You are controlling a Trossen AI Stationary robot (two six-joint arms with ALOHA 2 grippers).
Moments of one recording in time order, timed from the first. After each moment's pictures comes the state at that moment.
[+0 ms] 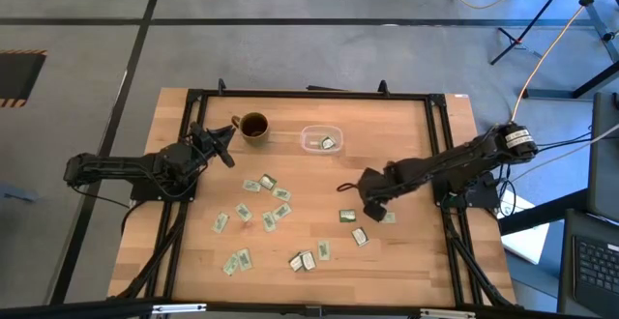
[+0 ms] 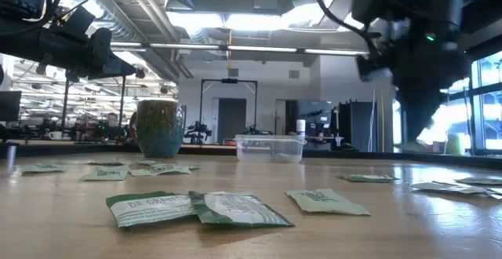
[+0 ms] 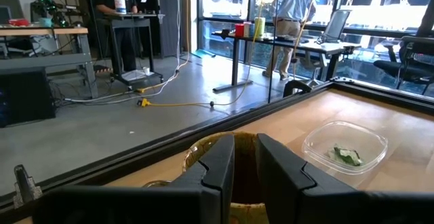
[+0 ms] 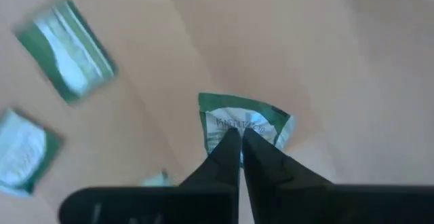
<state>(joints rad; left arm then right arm) 0.07 0.15 0.01 0.08 -0.79 -0.12 0.18 1.49 0.85 -0.75 0.14 0.65</state>
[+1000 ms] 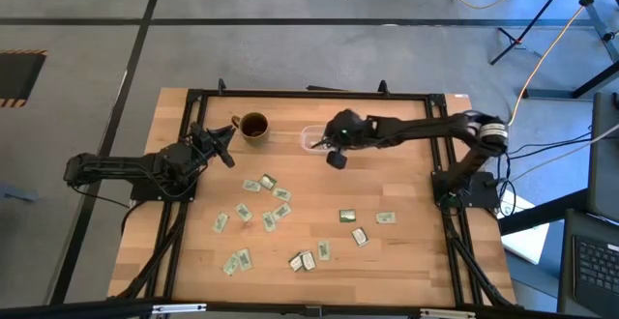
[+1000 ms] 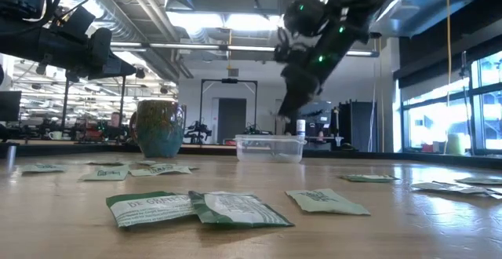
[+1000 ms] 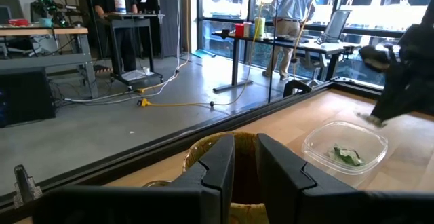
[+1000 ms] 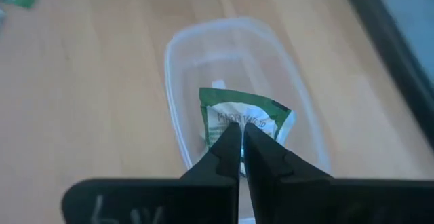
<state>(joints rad) 0.07 0.15 0.01 0.08 -0.79 -0.12 -0.26 1.71 1.04 -0.19 0.17 -0.06</state>
